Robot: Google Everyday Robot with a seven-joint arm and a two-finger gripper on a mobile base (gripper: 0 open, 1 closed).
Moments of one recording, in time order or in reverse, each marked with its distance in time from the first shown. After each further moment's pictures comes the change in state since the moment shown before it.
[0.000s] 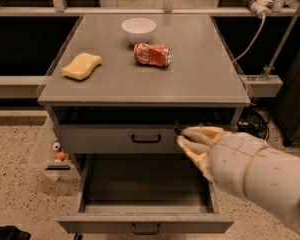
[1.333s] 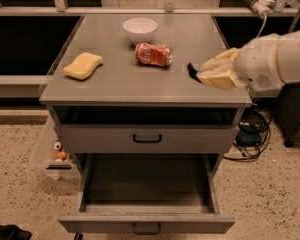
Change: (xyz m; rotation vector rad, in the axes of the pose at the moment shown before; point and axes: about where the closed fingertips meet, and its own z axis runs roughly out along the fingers) arm -0.043 -0.138 0.037 -0.293 0.012 -0.178
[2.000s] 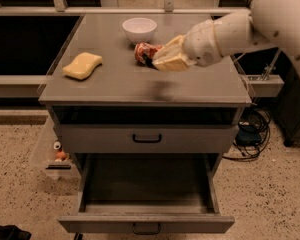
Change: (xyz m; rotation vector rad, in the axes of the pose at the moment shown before) arm -0.047 -0.028 0.113 -0.243 -0.143 -0.123
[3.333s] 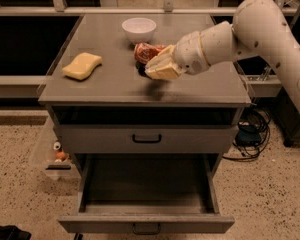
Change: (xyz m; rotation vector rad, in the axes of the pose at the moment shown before) arm 0.013 0.002 0.042 -0.054 -0.011 0.024
